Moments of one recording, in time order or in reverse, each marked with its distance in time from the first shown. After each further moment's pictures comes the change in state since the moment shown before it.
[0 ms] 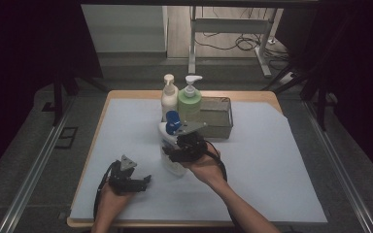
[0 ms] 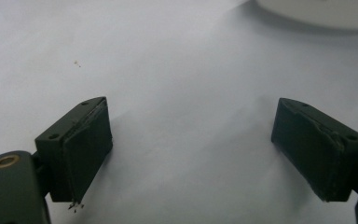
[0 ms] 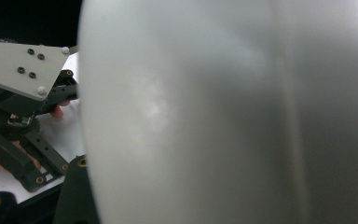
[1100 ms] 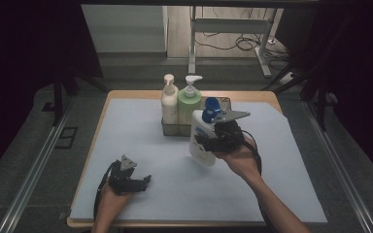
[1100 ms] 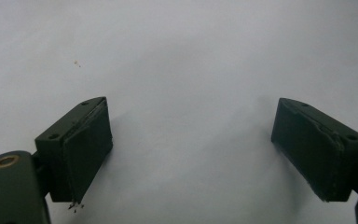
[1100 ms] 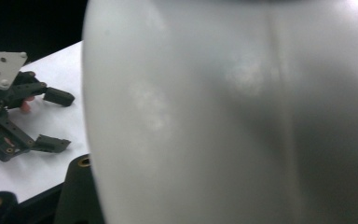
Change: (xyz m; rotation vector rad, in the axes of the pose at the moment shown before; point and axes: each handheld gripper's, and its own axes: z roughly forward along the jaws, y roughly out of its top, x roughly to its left) left arm 0.000 0.000 0.000 0.000 -0.001 0.001; right arm -0.058 -0.007 -0.077 -0.012 -0.090 0.059
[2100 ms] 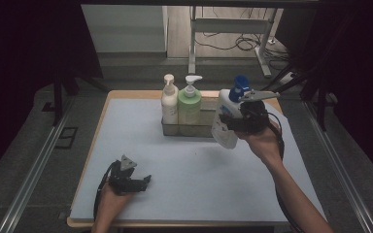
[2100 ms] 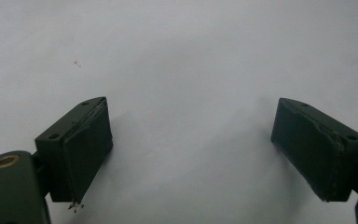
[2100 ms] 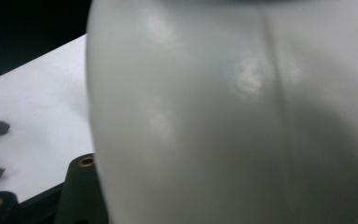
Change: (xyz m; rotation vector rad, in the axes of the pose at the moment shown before) left arm 0.000 0.000 0.000 -0.002 0.000 0.000; right arm -0.060 0.018 -0.035 -0.033 -0.156 0.071
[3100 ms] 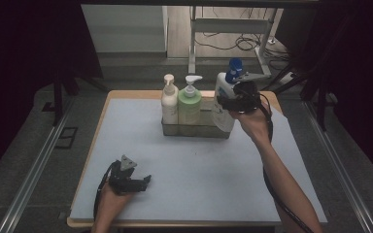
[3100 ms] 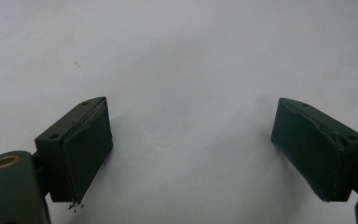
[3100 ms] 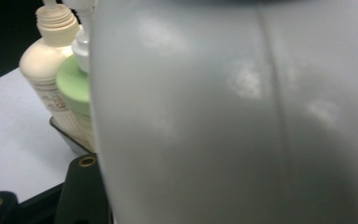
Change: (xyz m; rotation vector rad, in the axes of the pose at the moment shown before) left arm 0.000 0.000 0.000 0.003 0.001 0.005; right arm -0.029 0.031 0.047 -0.006 -0.083 0.042
